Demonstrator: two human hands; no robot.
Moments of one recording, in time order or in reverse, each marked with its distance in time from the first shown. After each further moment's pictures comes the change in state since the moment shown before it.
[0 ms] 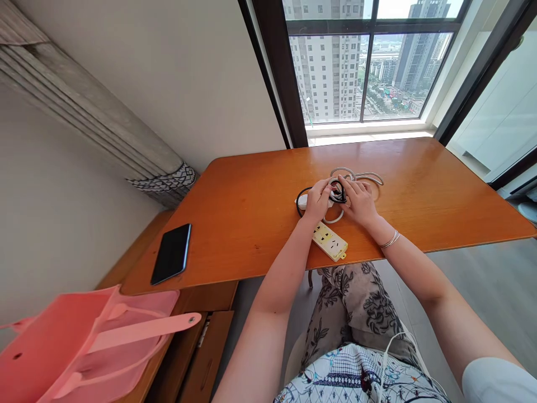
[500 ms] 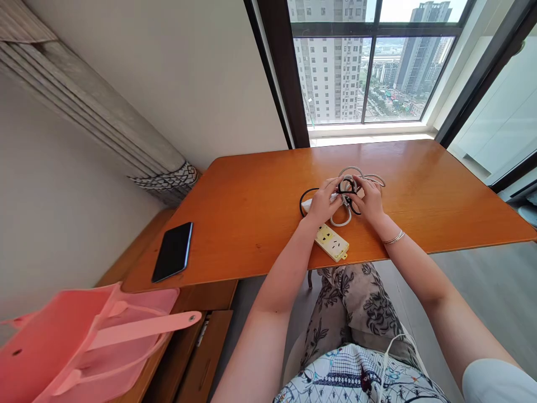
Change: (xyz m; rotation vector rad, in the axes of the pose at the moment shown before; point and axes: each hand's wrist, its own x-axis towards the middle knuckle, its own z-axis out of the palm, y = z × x) left_hand -0.003 0.004 -0.001 0.274 -0.145 0.257; right_hand 0.000 0.030 0.010 0.205 0.241 0.150
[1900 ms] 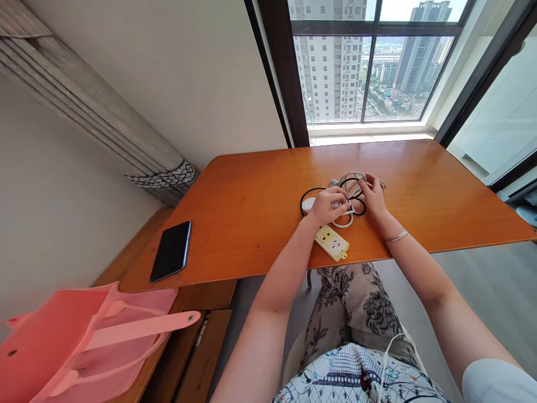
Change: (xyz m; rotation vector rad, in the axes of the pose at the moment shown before) left_hand 0.001 0.022 -0.012 -0.150 -0.165 0.049; right_hand 0.003 0.023 0.018 0.630 0.155 0.614
